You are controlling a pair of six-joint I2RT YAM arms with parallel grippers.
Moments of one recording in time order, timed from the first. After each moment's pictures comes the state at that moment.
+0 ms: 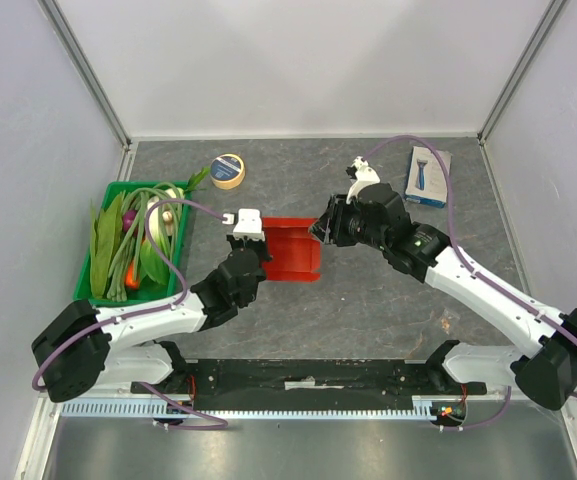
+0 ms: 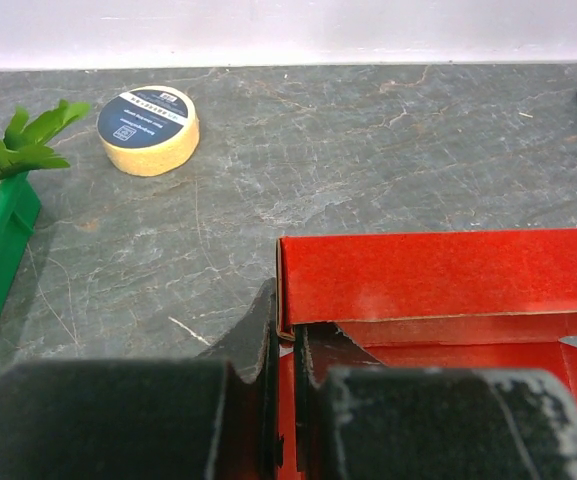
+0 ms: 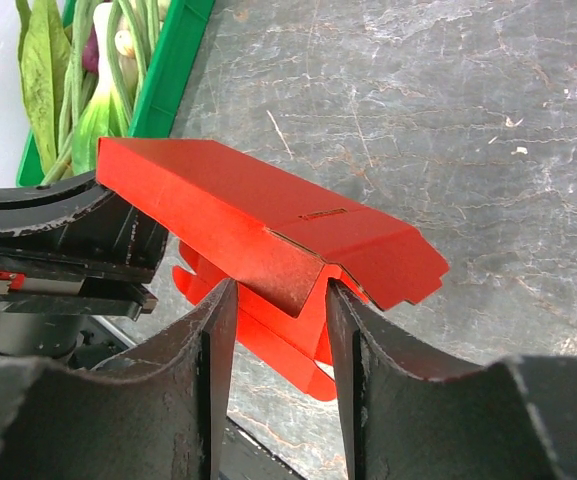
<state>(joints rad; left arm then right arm) -0.95 1.20 0.54 0.56 -0.86 -0.13 0.72 1.22 1.07 -0.33 0.00 0.61</state>
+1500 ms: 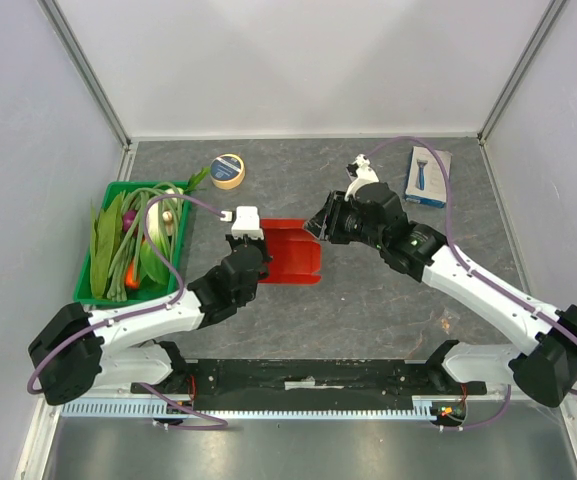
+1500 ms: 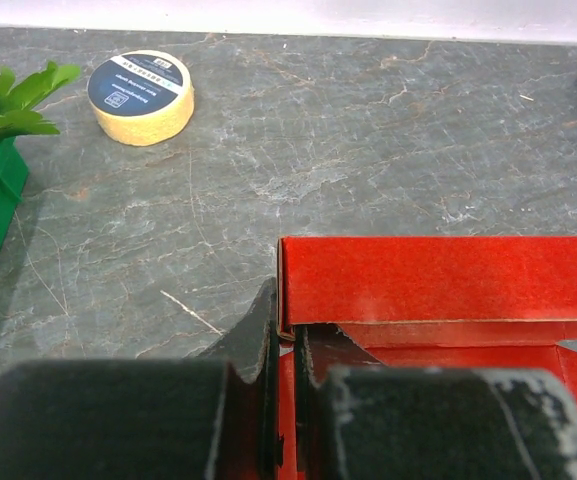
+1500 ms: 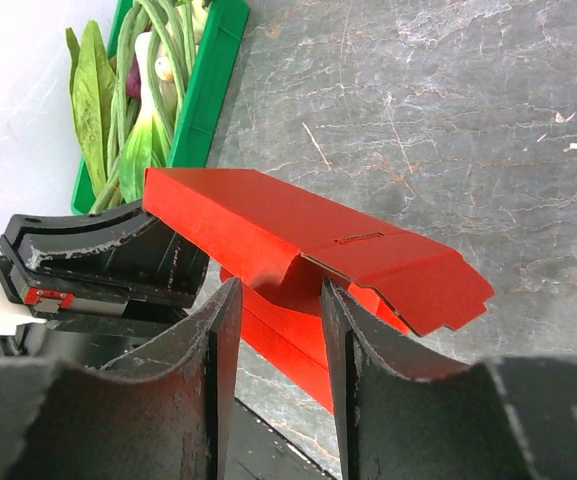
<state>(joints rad) -0.95 1.17 0.58 0.38 -0.85 -0.25 0.73 1.24 1.08 -0.28 -0.01 0.71</state>
